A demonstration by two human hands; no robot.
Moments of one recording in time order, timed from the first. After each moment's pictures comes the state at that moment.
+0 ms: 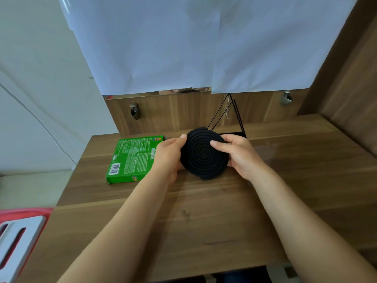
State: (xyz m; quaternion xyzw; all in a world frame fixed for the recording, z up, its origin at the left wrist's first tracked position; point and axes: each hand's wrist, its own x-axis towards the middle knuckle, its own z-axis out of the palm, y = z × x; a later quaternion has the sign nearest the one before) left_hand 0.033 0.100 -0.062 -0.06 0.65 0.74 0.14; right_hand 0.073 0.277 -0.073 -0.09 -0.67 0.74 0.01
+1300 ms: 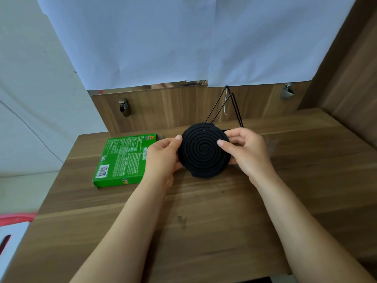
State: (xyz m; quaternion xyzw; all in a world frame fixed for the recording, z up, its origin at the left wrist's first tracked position) left_hand 0.036 0.102 -0.071 -0.06 0.63 0.76 0.11; right_hand 0.087 0.282 -0.078 -0.11 -0.75 0.63 0.18
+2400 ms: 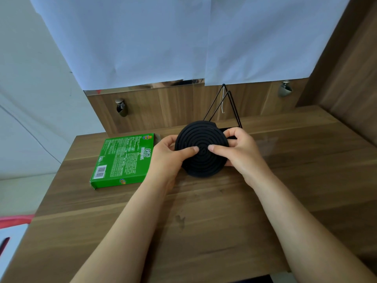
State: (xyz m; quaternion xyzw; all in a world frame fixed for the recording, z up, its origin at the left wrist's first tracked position) left_hand 0.047 0.107 -0.067 -0.01 0.66 0.74 0.12; right_hand 0.089 0.275 -0.073 -0.14 -0.74 0.65 0.10
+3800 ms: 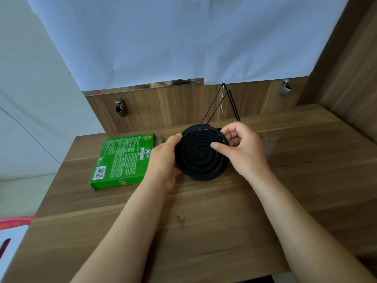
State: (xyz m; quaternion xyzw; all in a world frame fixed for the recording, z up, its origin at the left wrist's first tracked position) left_hand 0.040 0.108 -0.066 -0.11 0.61 0.77 0.16; right_hand 0.093 0.273 -0.068 -0.10 -0.81 0.54 0.22
